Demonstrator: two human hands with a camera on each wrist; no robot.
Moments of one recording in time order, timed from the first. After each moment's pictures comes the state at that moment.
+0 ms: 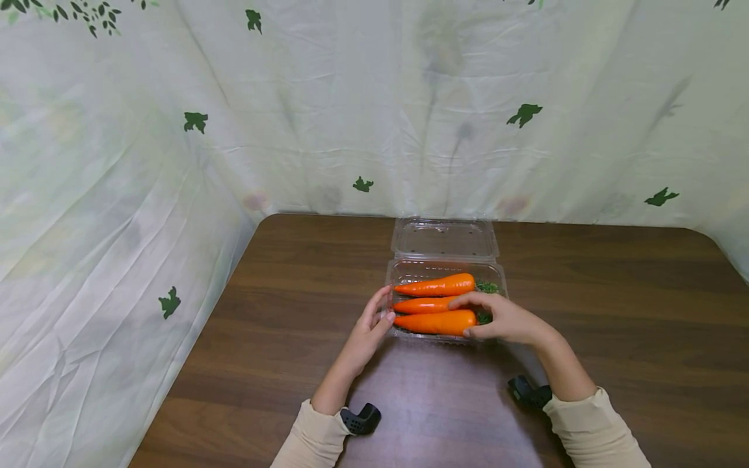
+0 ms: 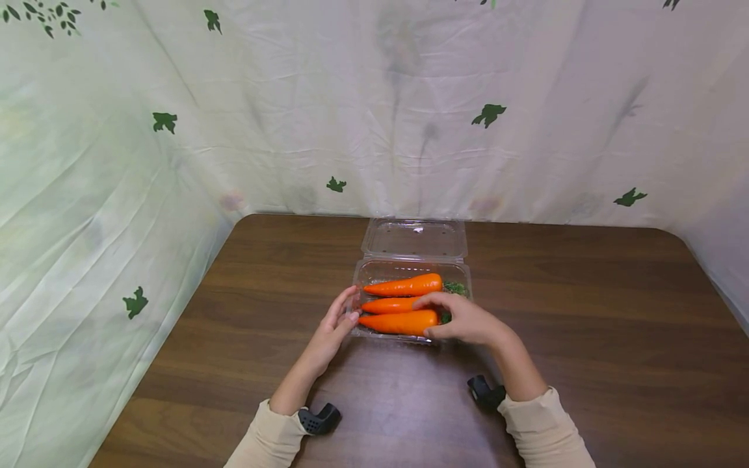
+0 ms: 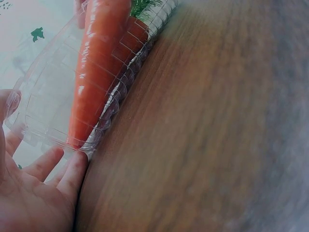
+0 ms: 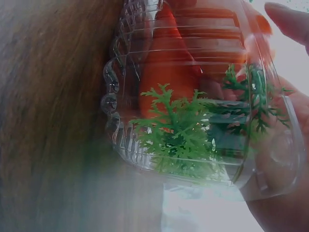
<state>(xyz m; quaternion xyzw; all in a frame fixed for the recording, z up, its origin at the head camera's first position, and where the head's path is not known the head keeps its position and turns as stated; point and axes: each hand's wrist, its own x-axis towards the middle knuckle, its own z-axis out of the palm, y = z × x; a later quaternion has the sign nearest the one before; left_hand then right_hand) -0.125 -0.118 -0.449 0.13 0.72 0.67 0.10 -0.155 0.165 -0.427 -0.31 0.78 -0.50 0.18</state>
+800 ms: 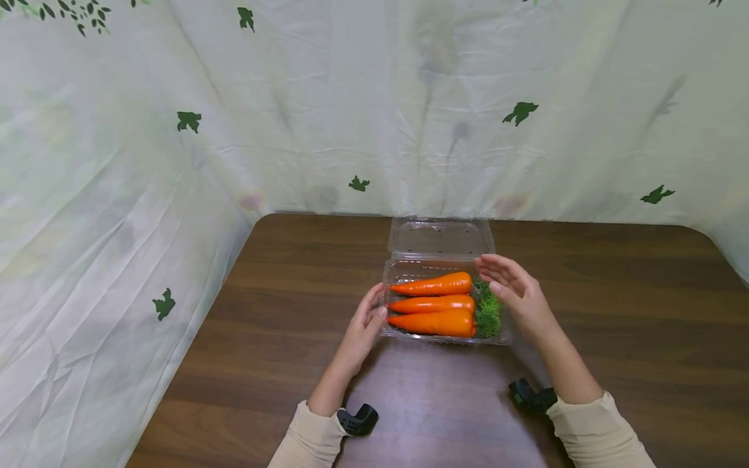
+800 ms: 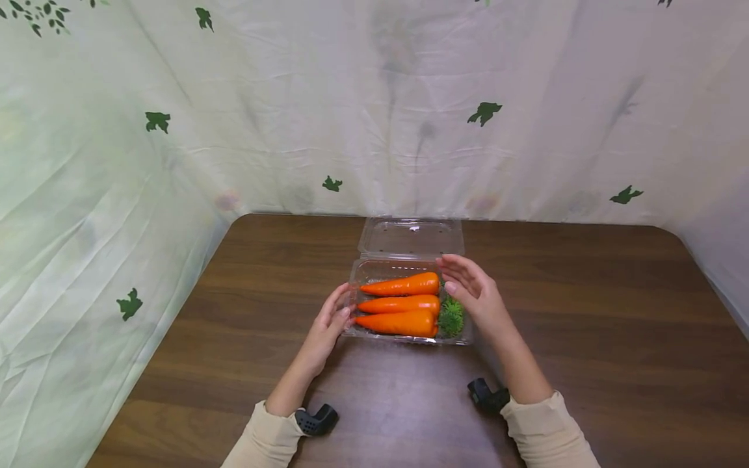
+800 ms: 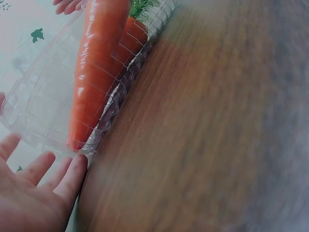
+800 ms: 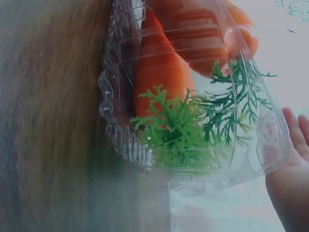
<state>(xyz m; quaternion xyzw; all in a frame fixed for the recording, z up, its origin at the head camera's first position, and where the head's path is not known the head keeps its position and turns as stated) -0.126 -0.116 -0.449 0.11 0.71 0.69 0.07 -0.148 0.171 -0.418 -0.26 0.61 -0.74 -0.04</state>
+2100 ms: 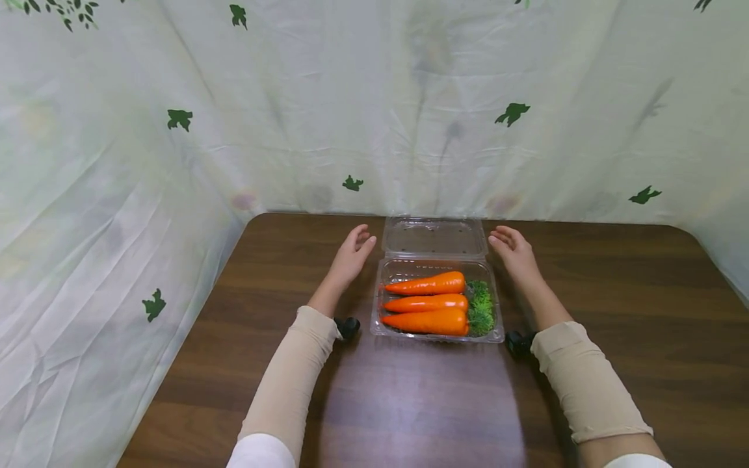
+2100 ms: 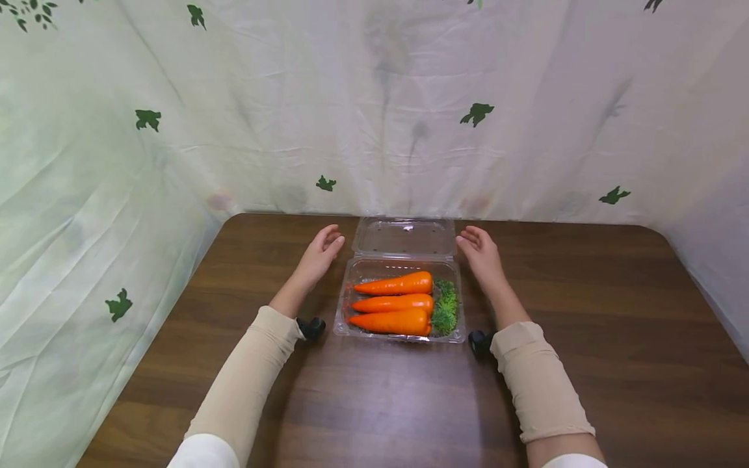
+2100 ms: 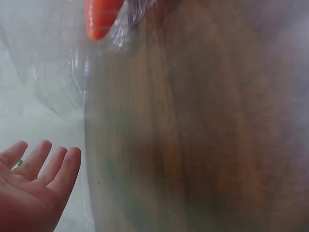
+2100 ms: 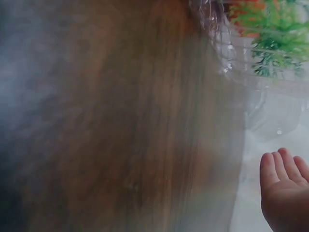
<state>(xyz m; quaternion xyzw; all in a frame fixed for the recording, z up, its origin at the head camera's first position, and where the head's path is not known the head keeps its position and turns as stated) -0.257 -0.126 -0.422 0.06 0.84 0.54 0.05 -0.227 0.195 -0.429 0.00 0.76 -0.64 -0.04</state>
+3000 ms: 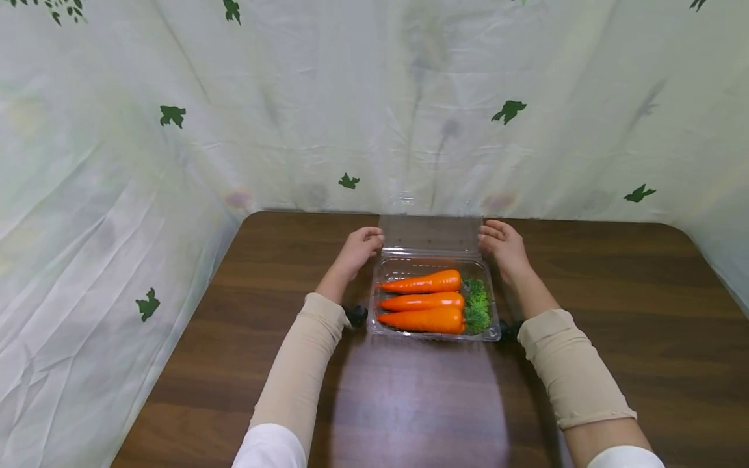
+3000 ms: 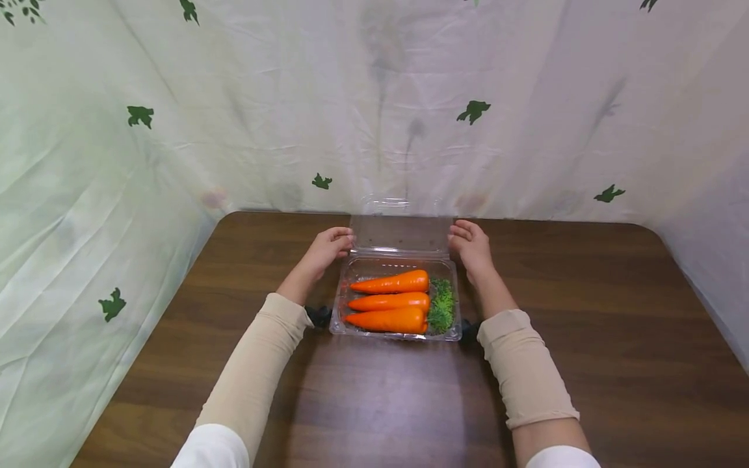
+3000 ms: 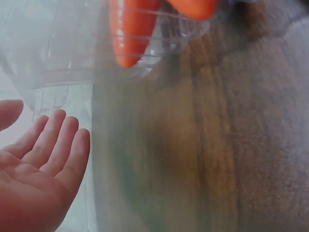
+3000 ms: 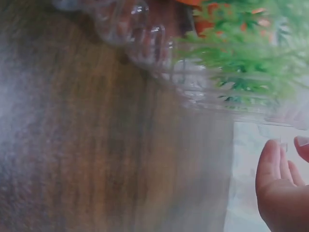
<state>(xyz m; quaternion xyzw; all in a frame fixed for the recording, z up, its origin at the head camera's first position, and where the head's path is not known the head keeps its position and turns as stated) -0.278 -0.104 -0.429 0.03 0.78 0.61 0.11 -0.250 0.188 -0.436 0.06 0.69 -0.72 -0.01</state>
